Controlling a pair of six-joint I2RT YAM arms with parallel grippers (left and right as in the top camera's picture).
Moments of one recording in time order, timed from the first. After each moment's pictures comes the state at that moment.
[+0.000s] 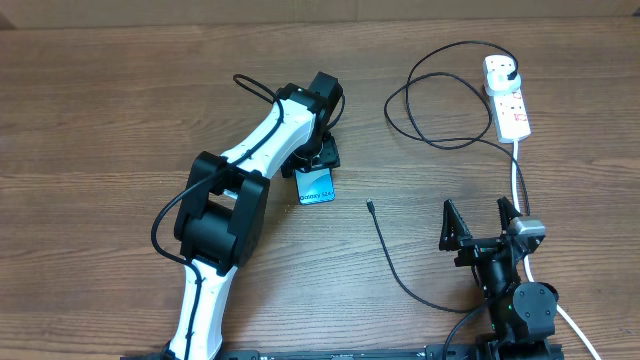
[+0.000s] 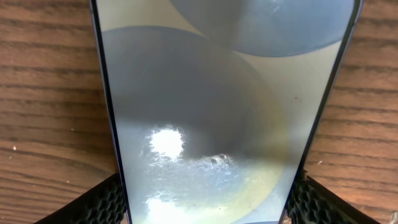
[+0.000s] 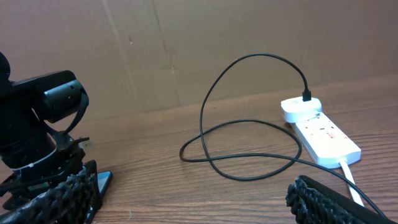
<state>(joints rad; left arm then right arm) -0.47 2.29 1.78 -1.05 0.02 -0.68 0.11 0.01 0.02 -0.03 -0.02 0.22</state>
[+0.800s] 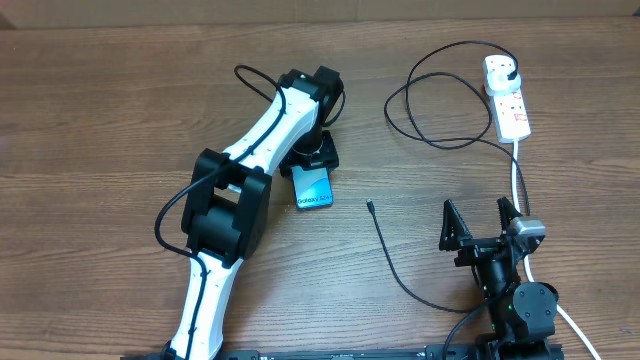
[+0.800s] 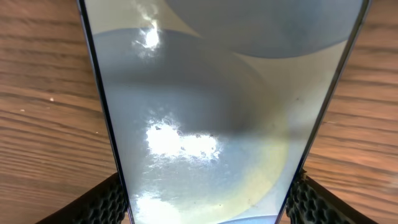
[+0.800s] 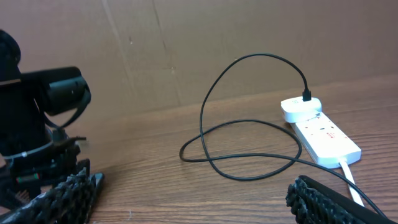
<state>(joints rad) -0.46 2.34 1.95 -1.29 0.04 -0.68 0.11 0.01 0.02 -0.03 -0.02 0.22</state>
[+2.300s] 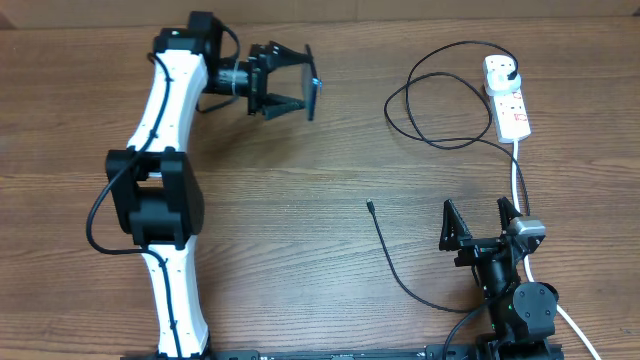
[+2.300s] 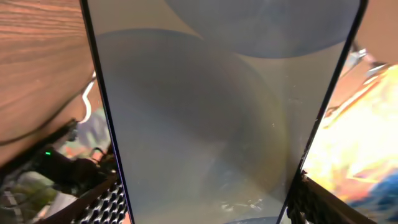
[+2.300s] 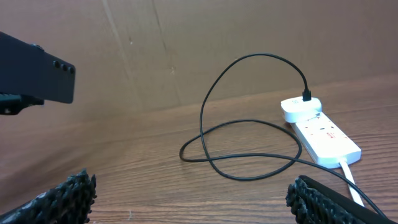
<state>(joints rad) -0.05 2.35 2.15 -1.30 1.48 -0.71 0.11 0.01 0.02 -0.03 -0.02 0.22</state>
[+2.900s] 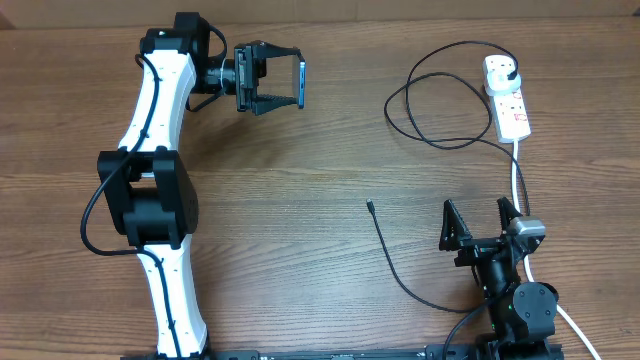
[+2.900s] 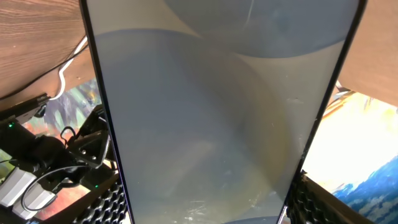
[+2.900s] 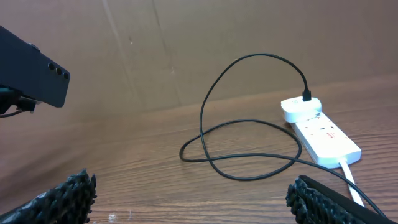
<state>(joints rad) -0.02 2.35 2.15 -1.31 1.52 -0.88 0.11 0.01 0.02 -0.03 -0.02 0.22</state>
